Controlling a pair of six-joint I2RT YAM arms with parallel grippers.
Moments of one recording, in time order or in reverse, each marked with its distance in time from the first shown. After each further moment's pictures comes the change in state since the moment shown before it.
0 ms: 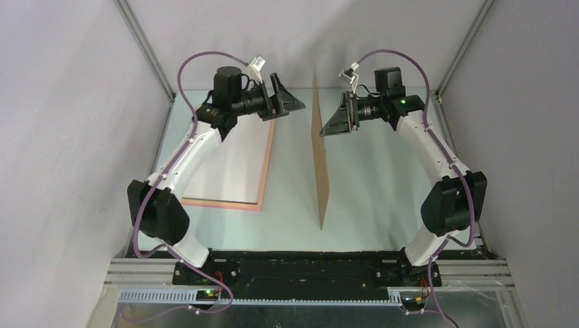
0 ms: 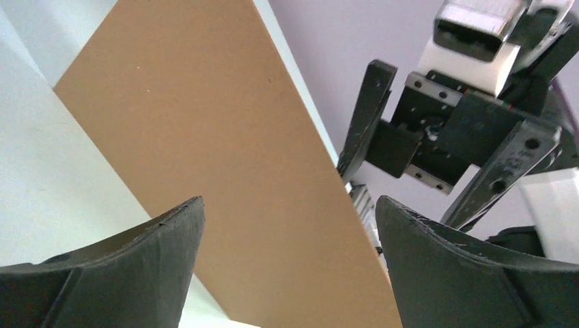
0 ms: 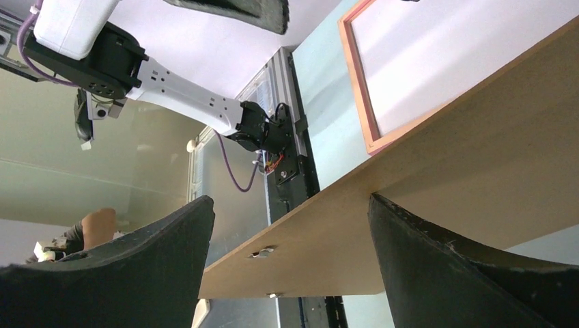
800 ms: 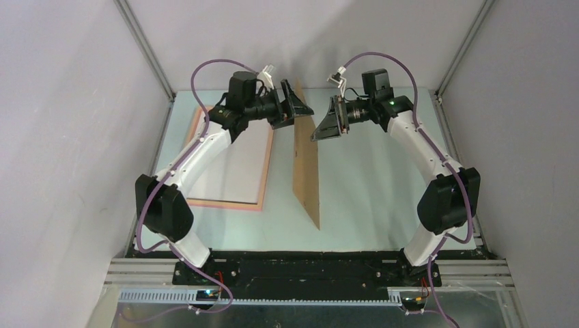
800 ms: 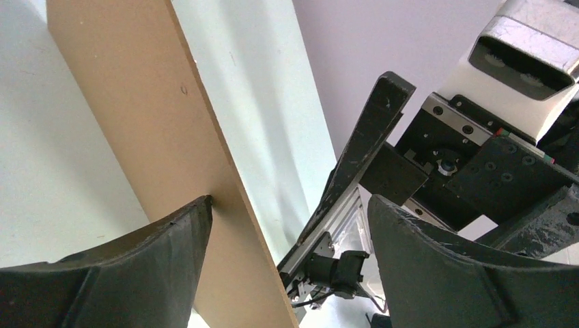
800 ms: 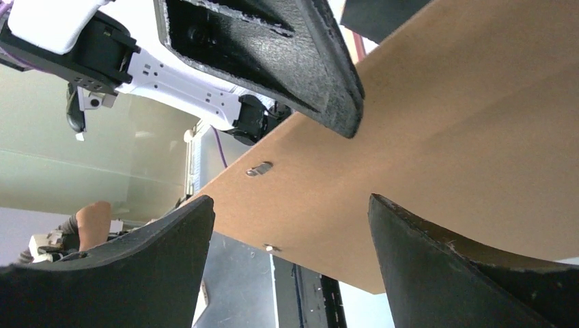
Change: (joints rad) left arm -0.076 0.040 0.012 -0.044 -0.087 -0.119; right arm 0.075 0.032 0.014 0.007 0.039 0.000
